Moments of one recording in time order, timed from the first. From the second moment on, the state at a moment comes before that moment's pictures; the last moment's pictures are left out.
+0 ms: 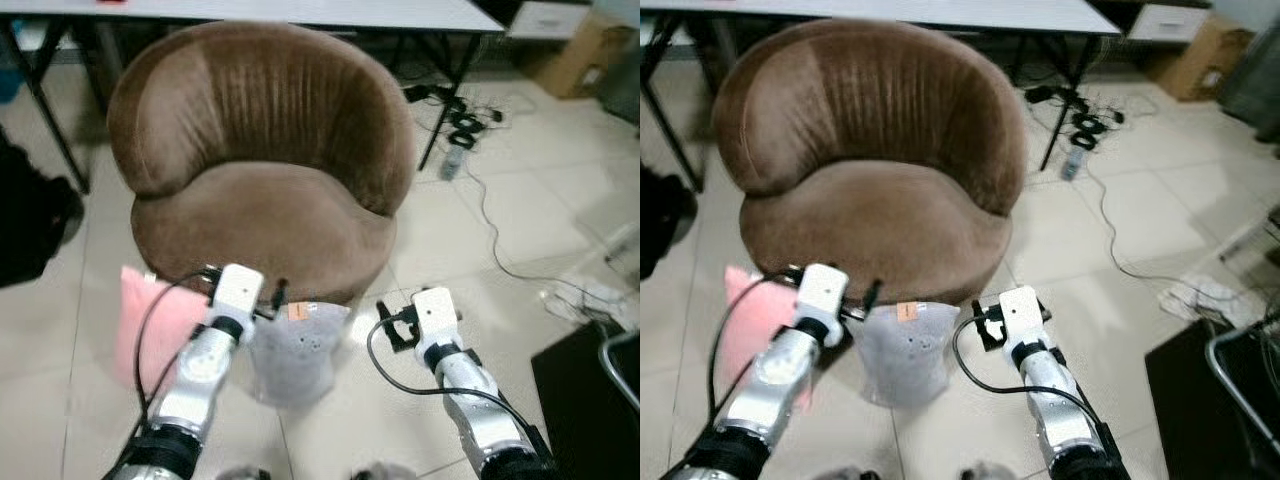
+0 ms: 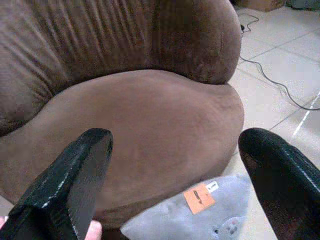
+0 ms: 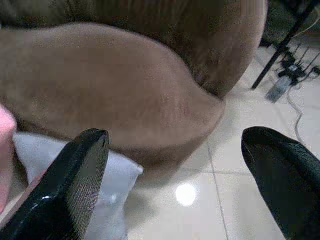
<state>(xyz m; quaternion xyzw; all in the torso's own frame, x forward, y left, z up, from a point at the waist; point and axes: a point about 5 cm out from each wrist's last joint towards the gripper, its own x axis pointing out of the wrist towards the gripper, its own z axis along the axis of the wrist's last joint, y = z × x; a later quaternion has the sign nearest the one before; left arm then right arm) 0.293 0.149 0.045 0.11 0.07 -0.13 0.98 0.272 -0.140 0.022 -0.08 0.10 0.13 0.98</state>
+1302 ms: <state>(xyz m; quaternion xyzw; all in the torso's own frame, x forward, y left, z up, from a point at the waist) 0.296 0.170 0.053 0.14 0.06 -0.10 0.98 0.261 -0.124 0.024 -0.05 0.05 0.14 0.99</state>
